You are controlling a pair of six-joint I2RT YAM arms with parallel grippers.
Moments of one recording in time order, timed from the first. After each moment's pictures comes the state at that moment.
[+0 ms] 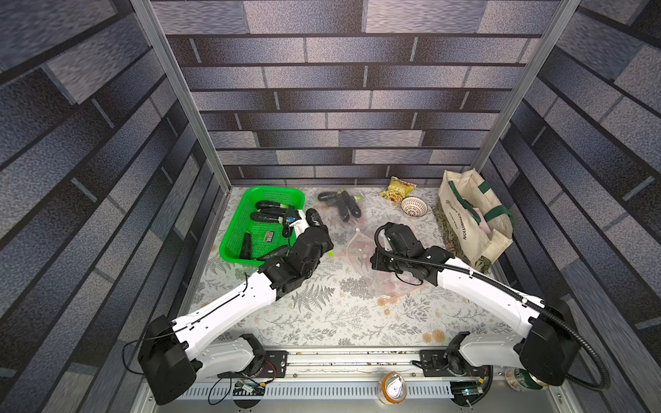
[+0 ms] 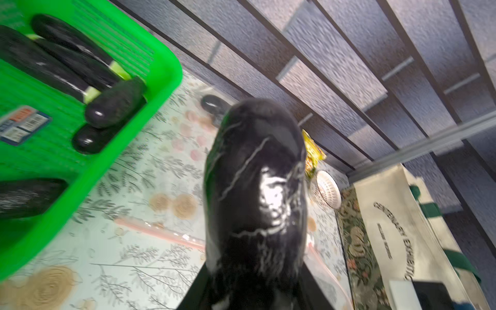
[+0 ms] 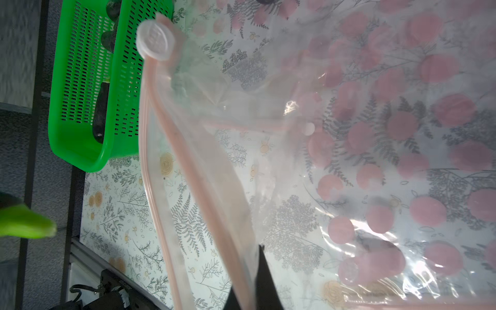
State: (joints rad) left arm -0.84 1.19 0.92 -0.16 -0.52 -0.92; right arm 0.72 1.30 0.97 -0.53 -0.10 0.74
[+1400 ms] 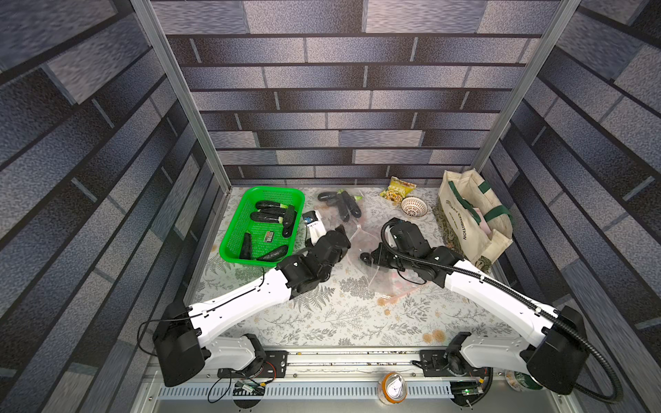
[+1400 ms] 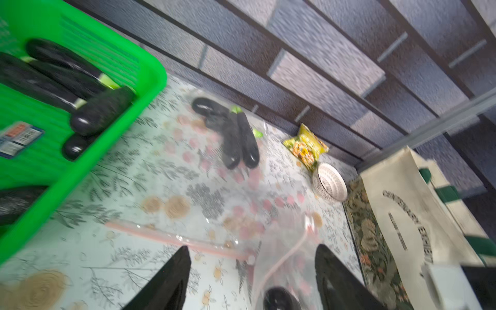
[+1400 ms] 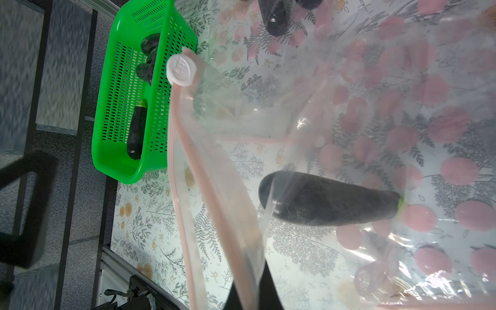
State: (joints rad) left arm -0.83 1.26 1.06 -0.32 -0.60 -0.87; right arm 0.72 1.24 0.99 -0.52 -0.08 0.78
